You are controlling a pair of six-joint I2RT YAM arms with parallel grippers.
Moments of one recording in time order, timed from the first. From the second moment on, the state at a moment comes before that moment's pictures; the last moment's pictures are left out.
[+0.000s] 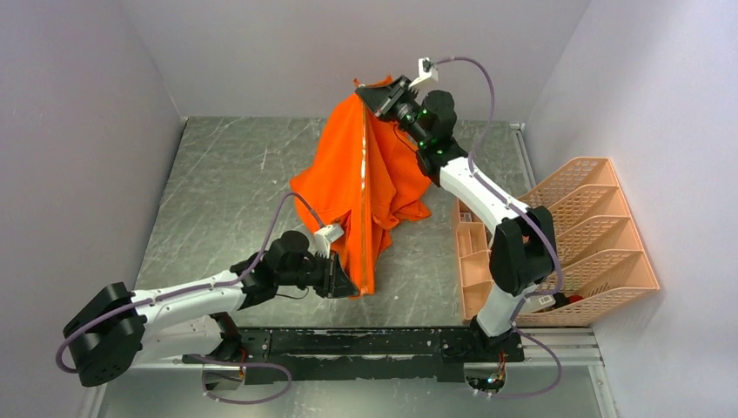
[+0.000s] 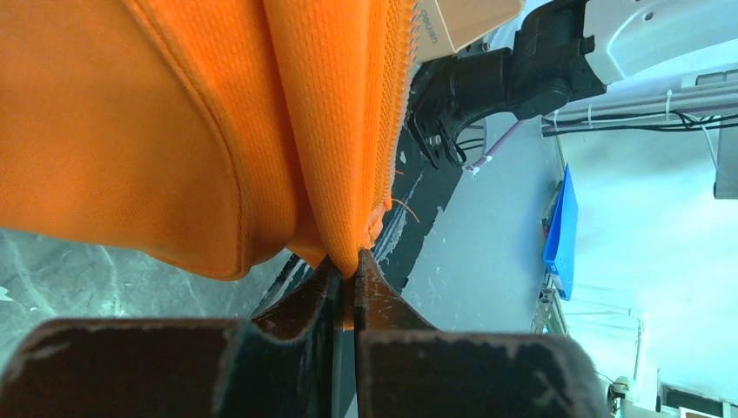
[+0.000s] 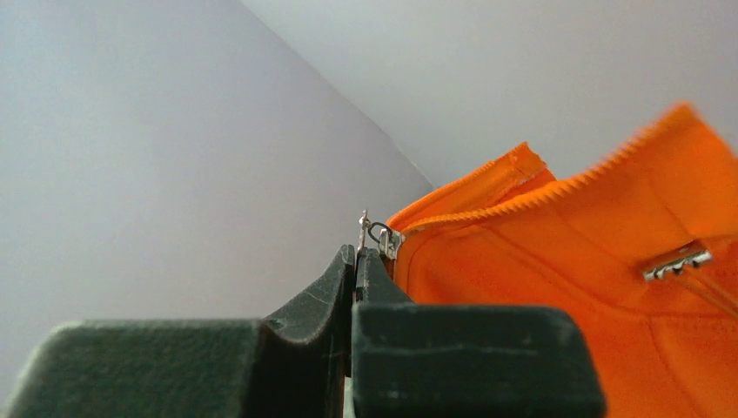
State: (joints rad) left arm -0.93 1.07 0.41 0.19 0.45 -0.78; right arm 0.44 1.72 1.41 0.50 -0.24 0.82
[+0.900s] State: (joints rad) left arm -0.93 1.06 0.42 0.36 0.37 -0.79; right arm 0.37 1.99 2.20 0.30 -0.35 0.78
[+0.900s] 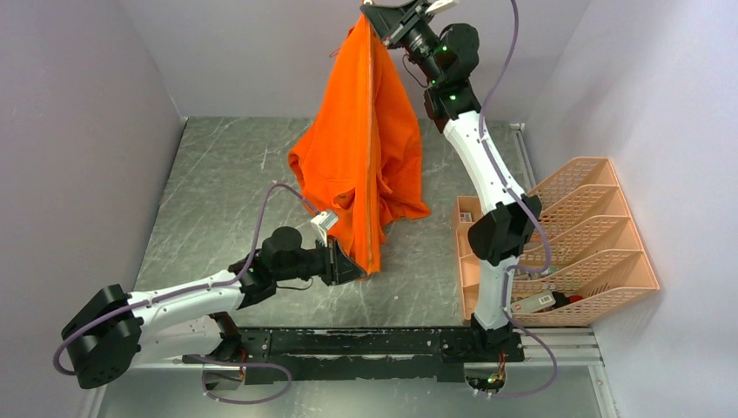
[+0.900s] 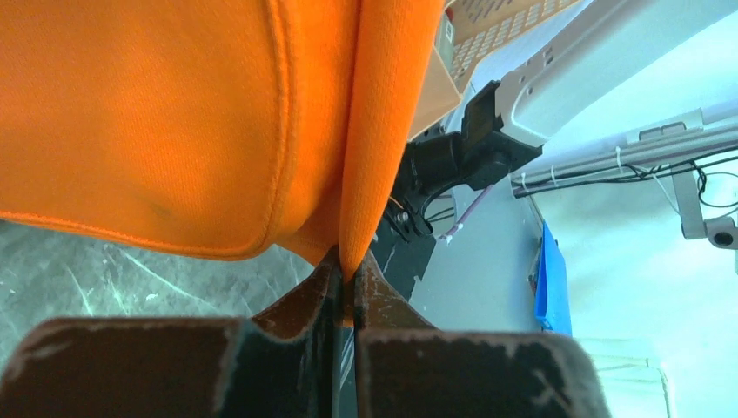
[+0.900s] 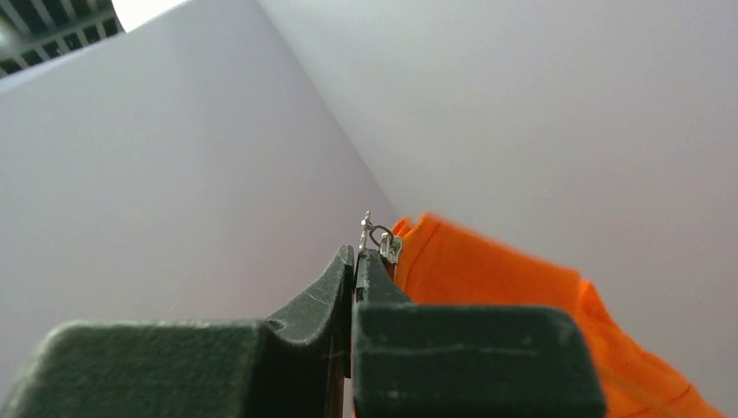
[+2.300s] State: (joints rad) left arm -0.58 0.61 0.37 -0.02 0.13 -1.04; right arm 0.02 1.75 1.97 0.28 -0.46 0.86
